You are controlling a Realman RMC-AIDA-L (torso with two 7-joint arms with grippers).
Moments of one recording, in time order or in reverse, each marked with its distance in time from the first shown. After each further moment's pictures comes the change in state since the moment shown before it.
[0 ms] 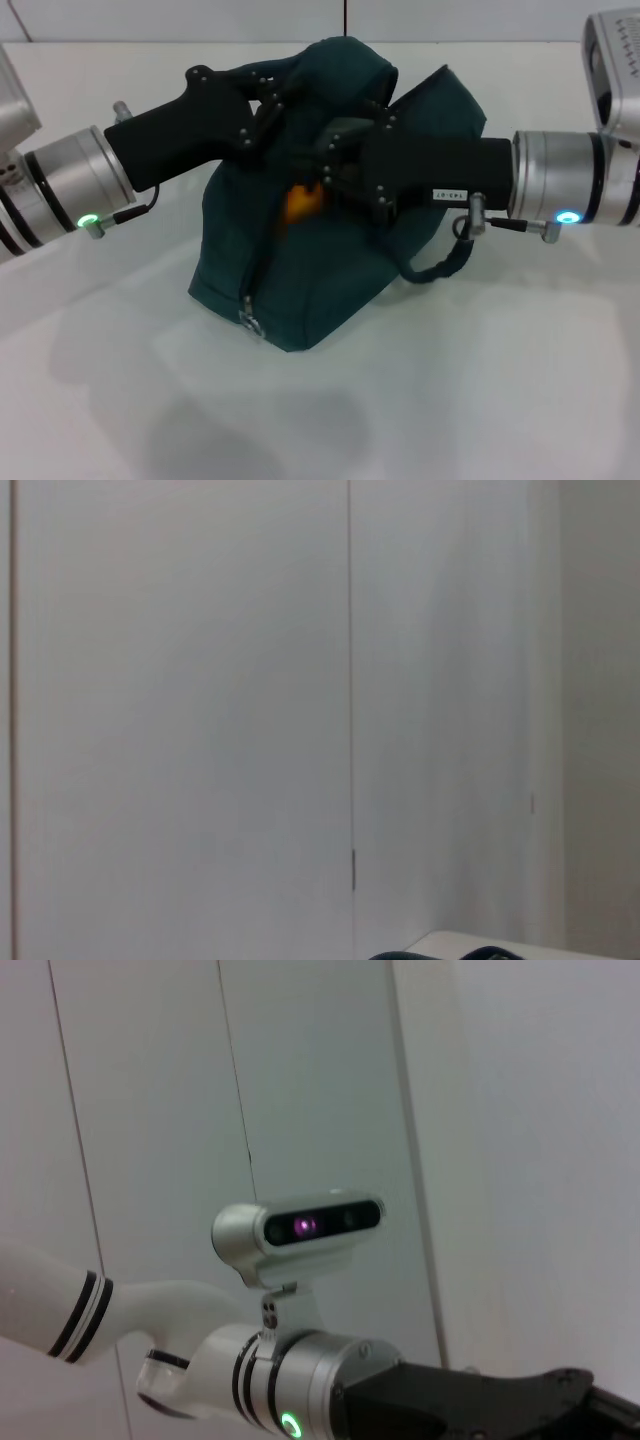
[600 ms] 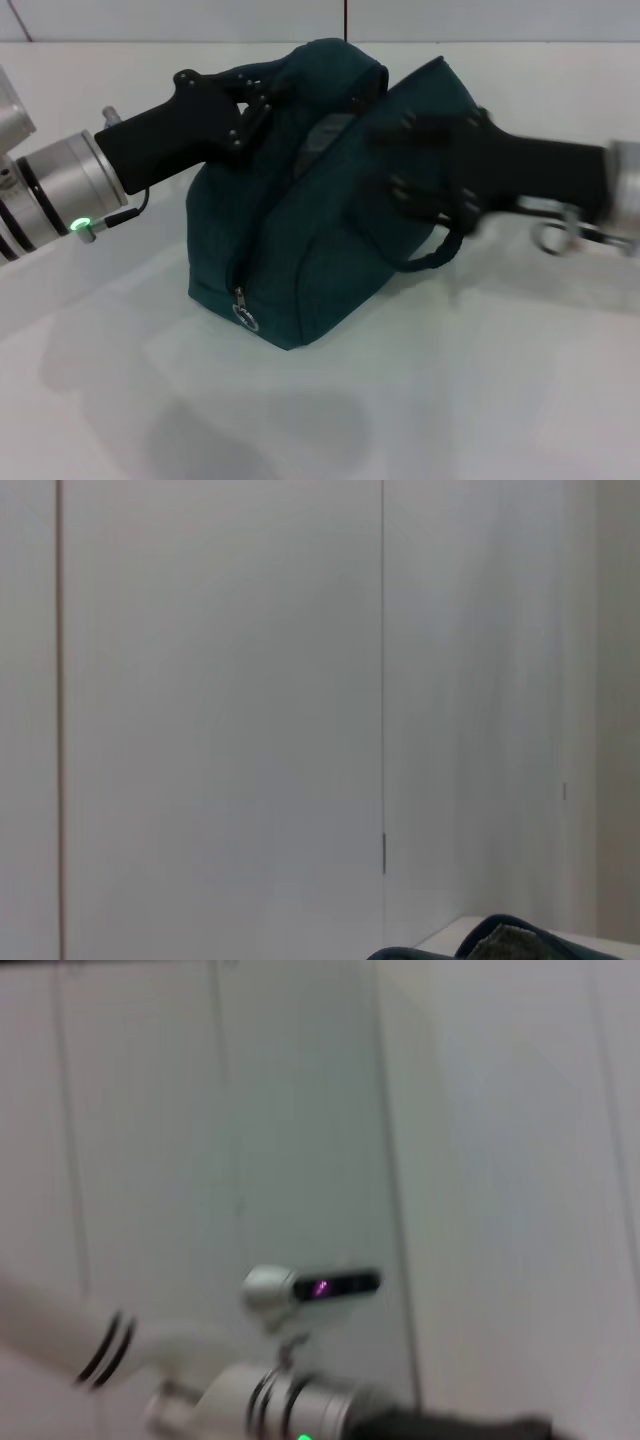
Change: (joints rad) left arm 0.017 0.001 -0.006 0.001 -0.005 -0.030 0.004; right arm -0.220 -0.062 0.060 -0.234 -0.043 -0.097 0.023
